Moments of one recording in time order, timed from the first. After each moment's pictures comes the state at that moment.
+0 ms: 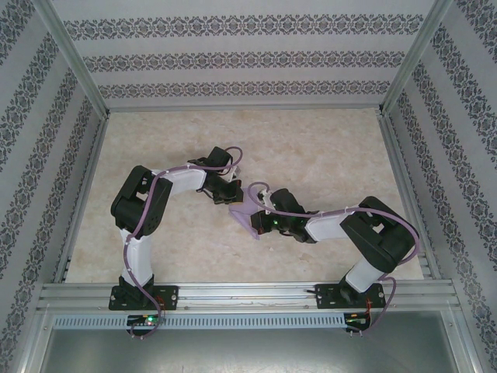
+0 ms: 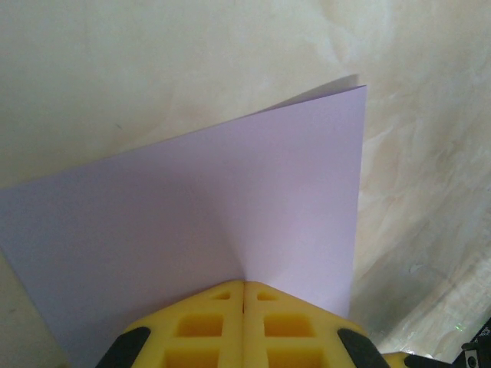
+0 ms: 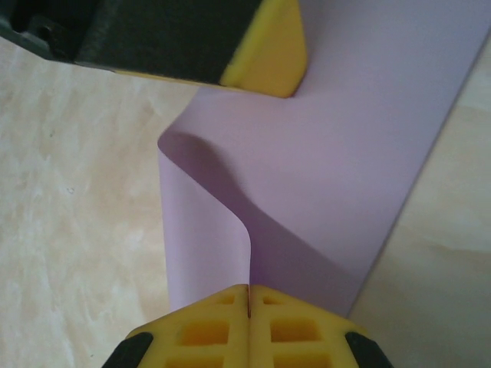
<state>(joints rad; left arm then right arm) -0.46 2.00 1.23 -0.44 0.52 -0.52 0.71 1.63 0.52 0.37 -0.31 0.52</state>
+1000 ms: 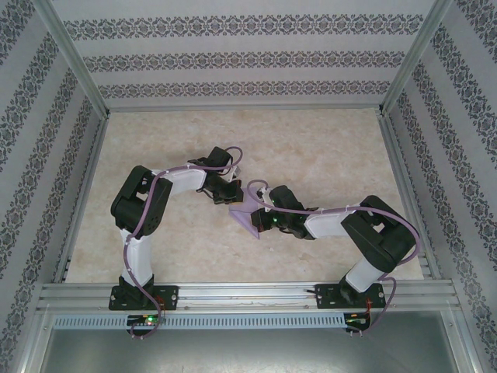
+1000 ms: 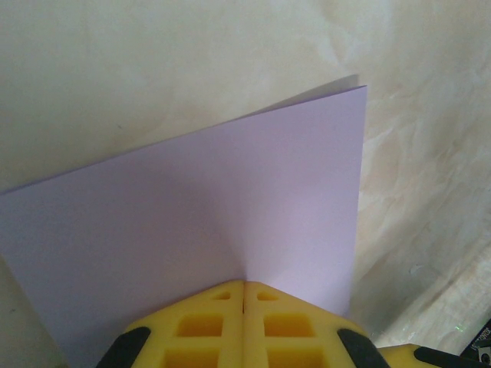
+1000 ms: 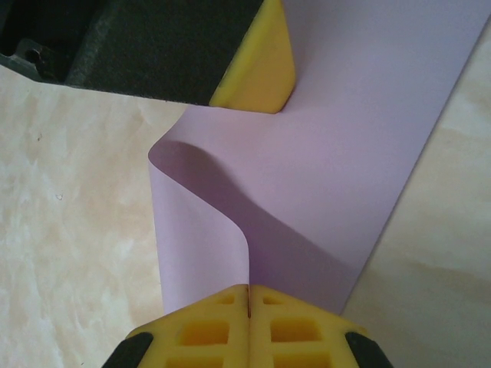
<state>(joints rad) -0.46 2.00 1.23 -0.44 0.52 -0.52 0.70 1.63 0.56 0.31 -0.30 0.49</state>
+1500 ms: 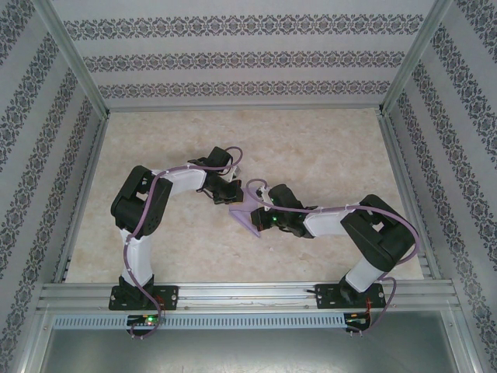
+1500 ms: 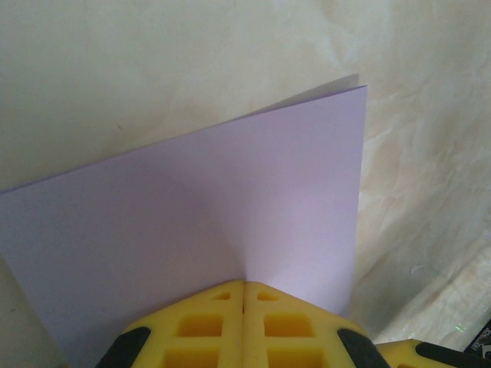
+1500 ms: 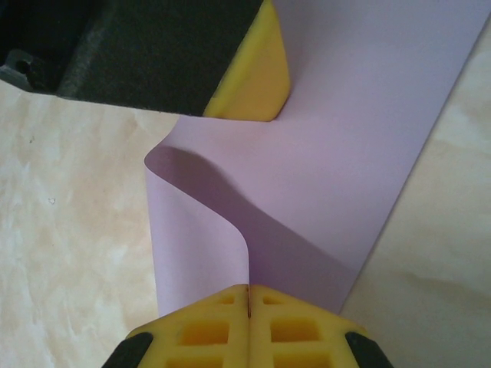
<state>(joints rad) -0.46 2.00 1.23 -0.44 0.52 -0.52 0.70 1.64 0.58 0.28 -0.29 0.47</state>
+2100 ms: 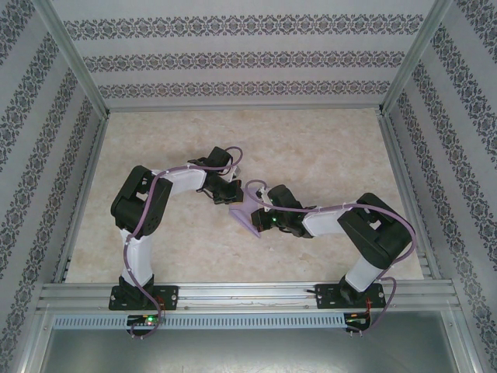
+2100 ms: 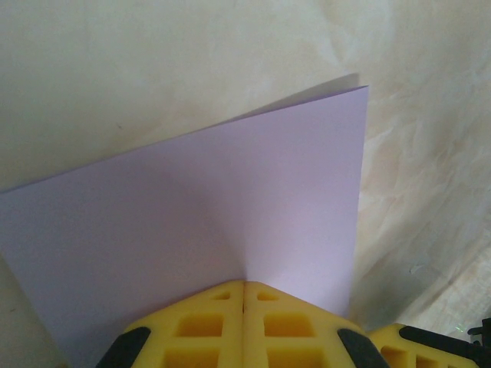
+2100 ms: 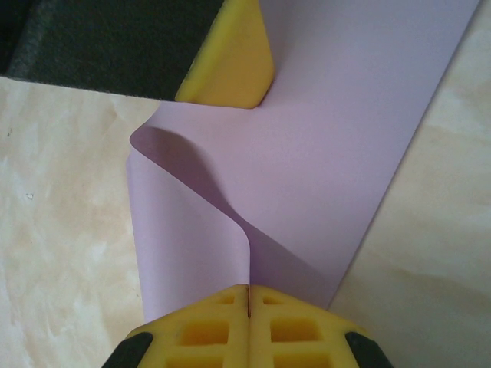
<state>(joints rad) -0.46 2.00 1.23 -0.44 0.52 -0.52 0.70 1.66 0.58 0.28 -0.29 0.46</state>
